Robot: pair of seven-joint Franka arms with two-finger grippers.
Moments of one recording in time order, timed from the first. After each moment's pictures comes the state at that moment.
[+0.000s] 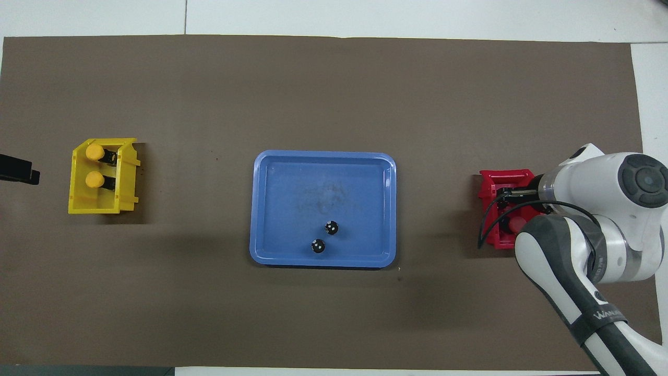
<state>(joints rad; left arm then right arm) -0.06 -0.07 0.10 -1.73 0.02 1.61 0.13 0.00 -0.03 0.02 -2.32 -0.03 2.33 0.07</state>
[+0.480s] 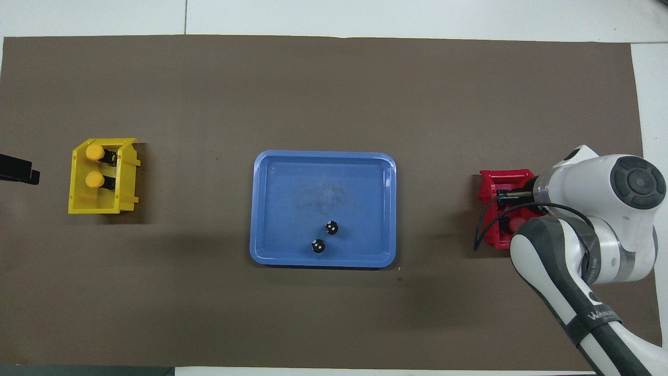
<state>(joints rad) -0.06 -0.07 0.10 -1.73 0.02 1.61 0.13 0.01 -0.03 0.02 -2.32 -0.03 2.32 0.06</state>
